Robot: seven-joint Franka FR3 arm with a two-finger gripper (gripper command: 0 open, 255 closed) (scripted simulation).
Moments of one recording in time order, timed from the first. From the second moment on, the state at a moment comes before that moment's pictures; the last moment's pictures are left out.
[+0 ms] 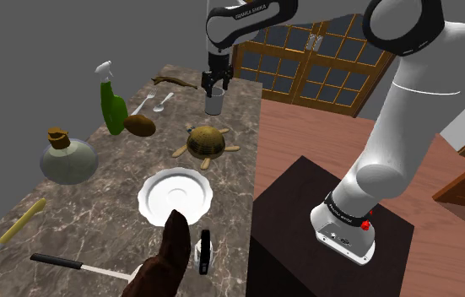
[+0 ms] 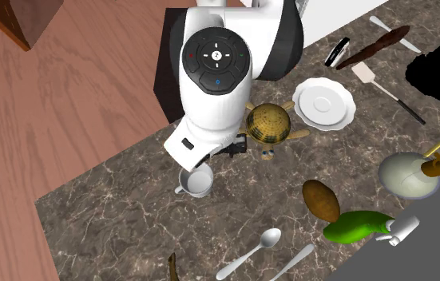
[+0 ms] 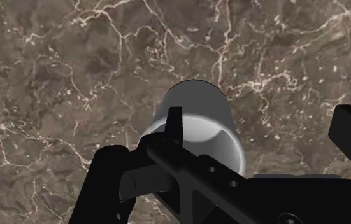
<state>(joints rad) 0.03 0.22 0.01 -1.83 -0.05 2.03 0.03</state>
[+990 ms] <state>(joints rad) 0.04 0.43 0.01 -1.70 -0.08 2.11 0.05</state>
